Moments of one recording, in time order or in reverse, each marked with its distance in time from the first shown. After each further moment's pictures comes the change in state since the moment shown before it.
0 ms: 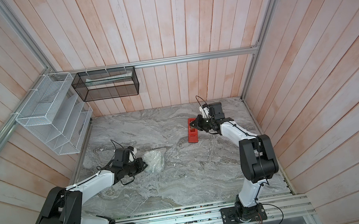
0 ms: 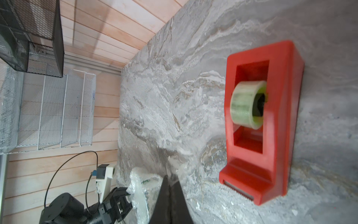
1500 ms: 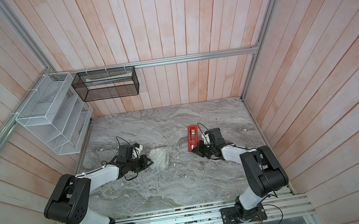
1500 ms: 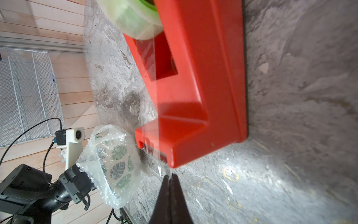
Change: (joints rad) left arm -0.005 0.141 0.063 0.096 0.138 0.023; right arm 0.084 -0.144 -0.475 0.197 0.061 0.166
